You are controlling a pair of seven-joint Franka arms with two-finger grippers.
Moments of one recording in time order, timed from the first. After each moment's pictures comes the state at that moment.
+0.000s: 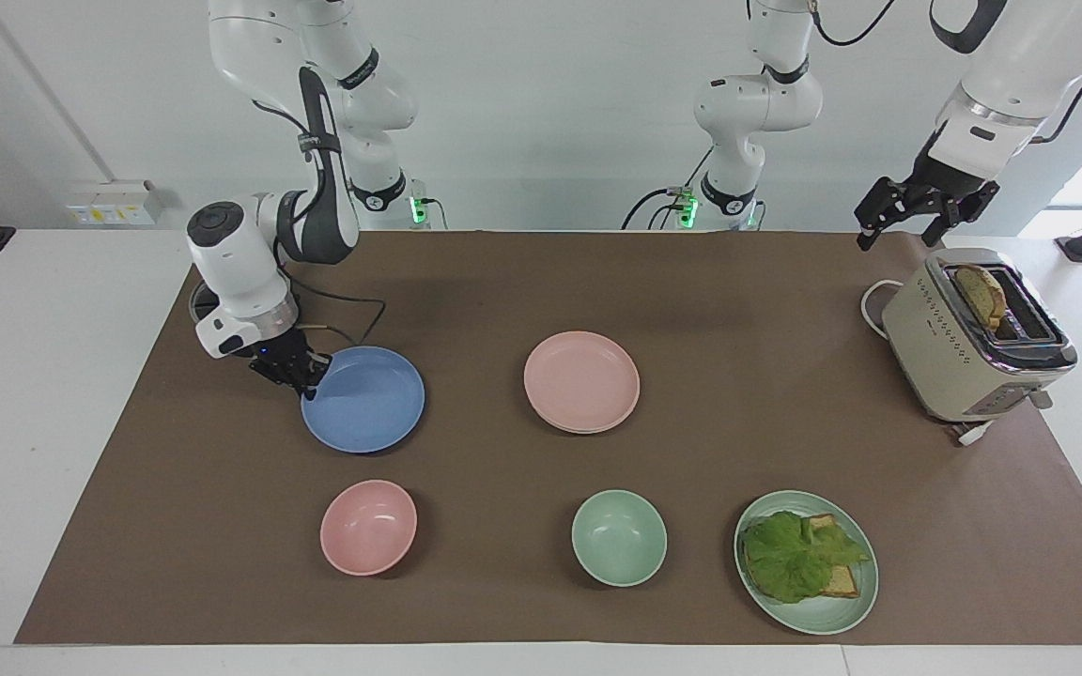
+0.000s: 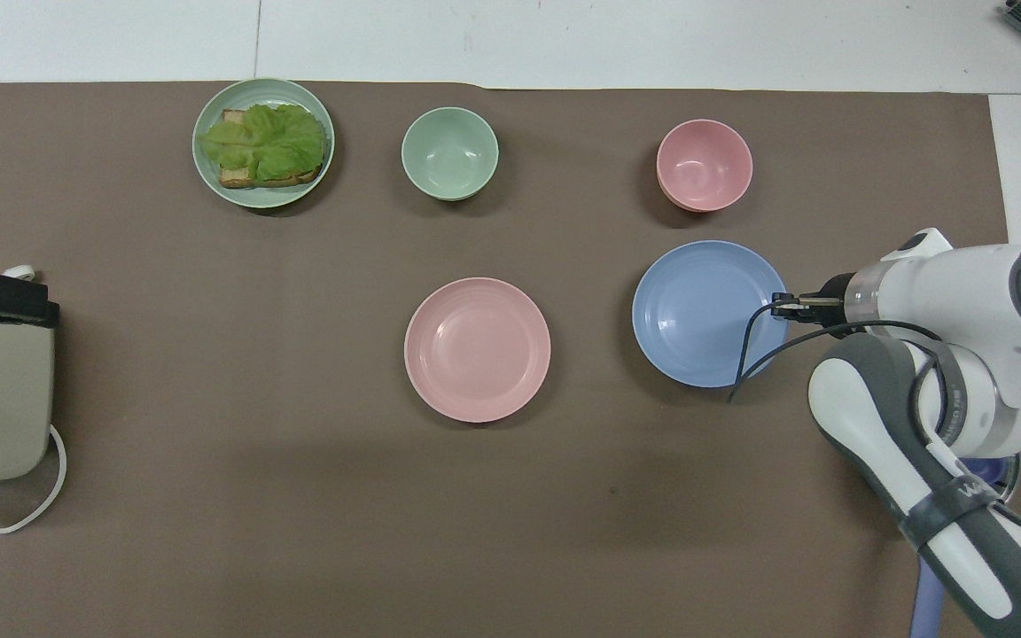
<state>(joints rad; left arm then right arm) 0.00 -0.10 -0.02 -1.66 -0.03 1.57 -0.06 -0.12 0.09 0.17 -2.14 0.18 2.35 0.02</state>
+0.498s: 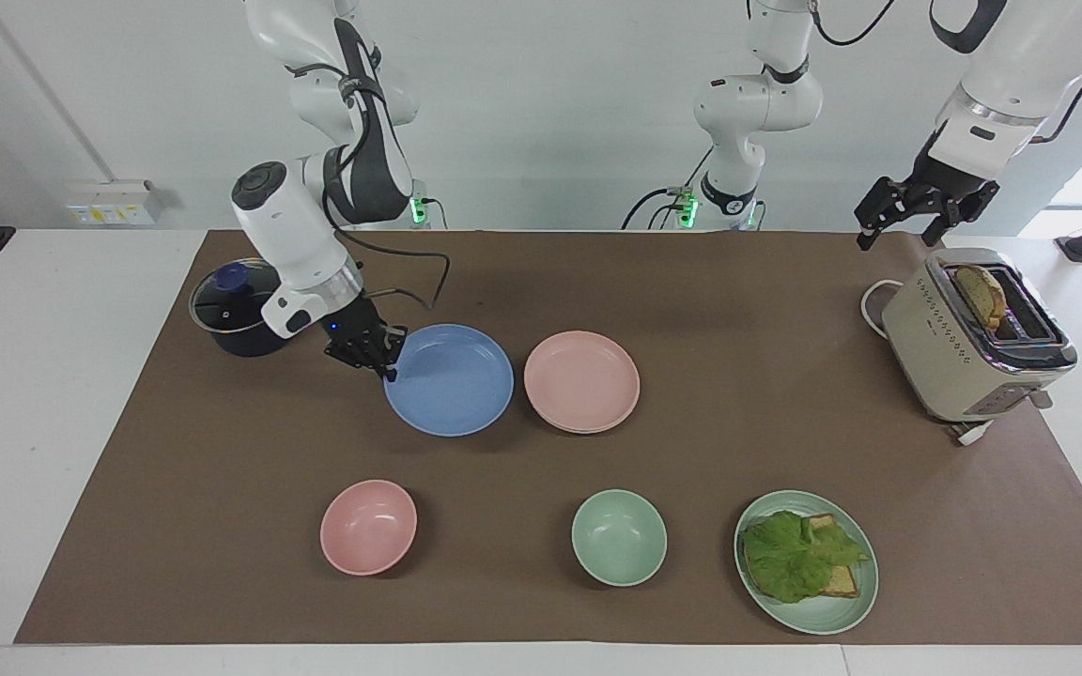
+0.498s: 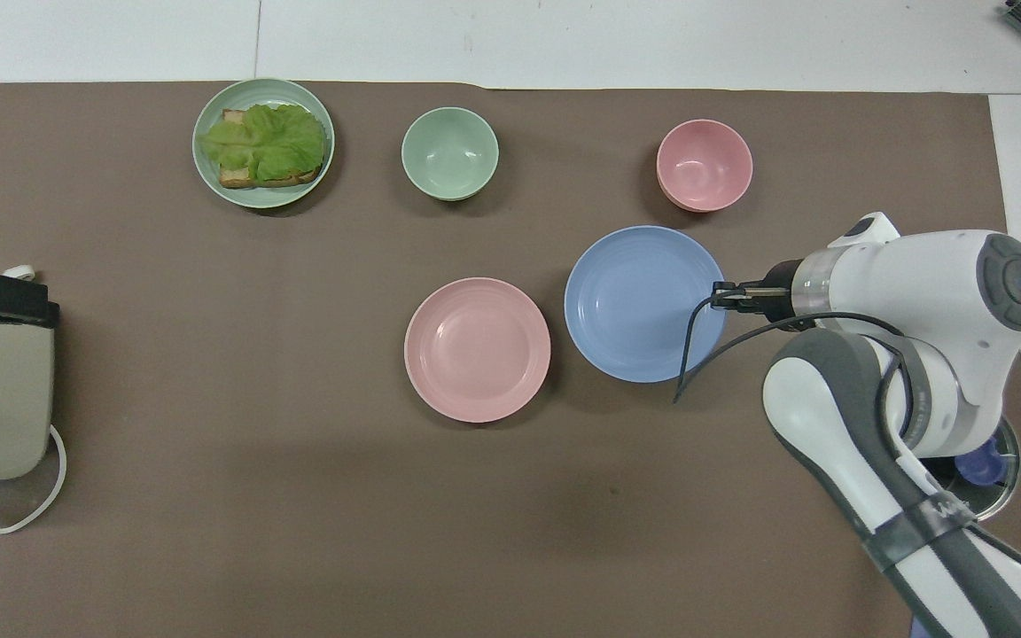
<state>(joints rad) 0.00 -0.10 -0.02 -1.66 -0.03 1.57 -0.06 0.06 0.09 0.17 -2.05 0.30 2.34 0.08</state>
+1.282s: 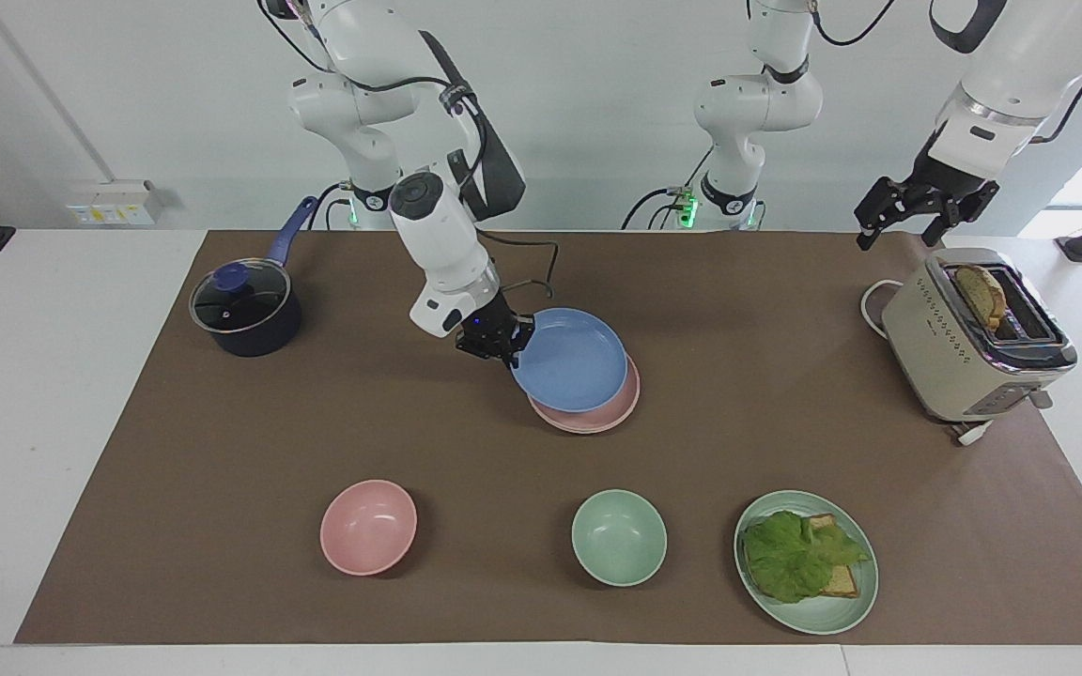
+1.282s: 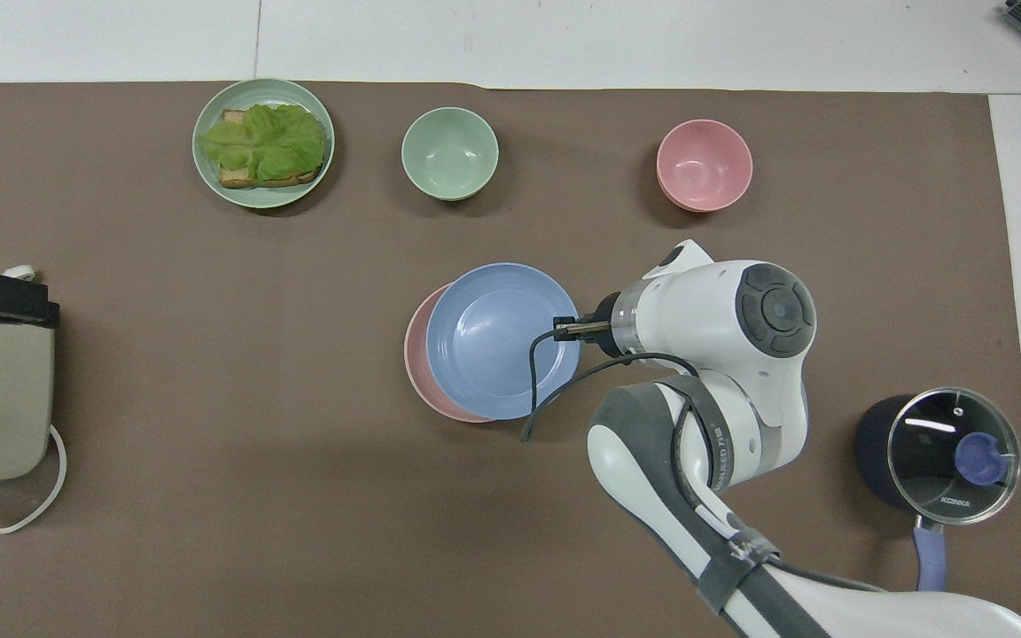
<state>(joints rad) 0.00 -0.10 -0.02 -1.66 -0.03 1.57 -0.06 0.31 0.20 0.17 -2.05 0.30 2.44 0.21</state>
